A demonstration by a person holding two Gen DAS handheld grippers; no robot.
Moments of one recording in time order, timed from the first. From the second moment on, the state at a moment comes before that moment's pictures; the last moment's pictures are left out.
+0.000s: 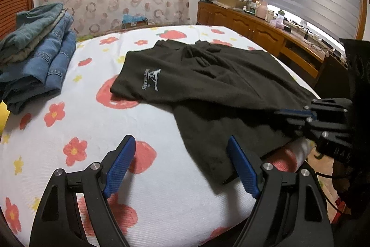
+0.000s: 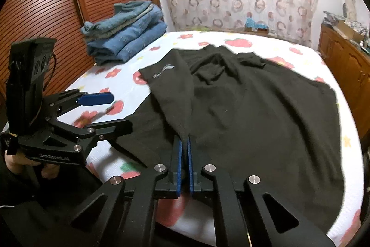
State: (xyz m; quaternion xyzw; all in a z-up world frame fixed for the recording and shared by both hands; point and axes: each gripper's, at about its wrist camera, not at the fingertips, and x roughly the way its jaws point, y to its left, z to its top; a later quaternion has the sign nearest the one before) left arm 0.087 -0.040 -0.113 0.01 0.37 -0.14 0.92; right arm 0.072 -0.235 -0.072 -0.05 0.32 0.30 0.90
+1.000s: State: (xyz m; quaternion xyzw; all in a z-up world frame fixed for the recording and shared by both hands) left arm 0.088 -0.041 -0.114 0.02 0.38 -0.14 0.92; right arm 0.079 -0.197 -0.089 -0.04 0.34 0.31 0.89
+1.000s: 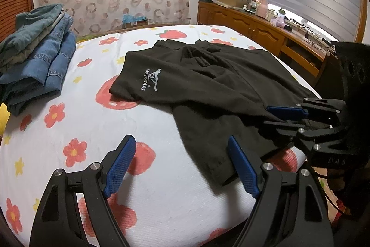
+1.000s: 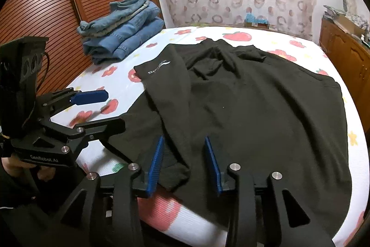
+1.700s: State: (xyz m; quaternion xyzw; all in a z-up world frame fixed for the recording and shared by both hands) left arm 0.095 -0.054 -0.103 0.02 0.37 -0.16 0.92; right arm 0.060 -0.260 -0.055 -0.02 0.28 0.27 0.92
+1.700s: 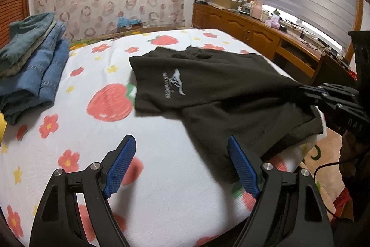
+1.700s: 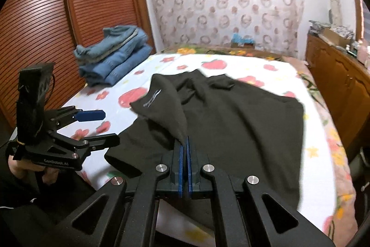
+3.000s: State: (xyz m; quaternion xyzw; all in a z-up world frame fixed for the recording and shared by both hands) left arm 0.110 -0.119 -0.120 0.07 0.40 -0.19 0.90; right arm 0.035 -0.307 -0.055 0.03 0.33 0.20 0.92
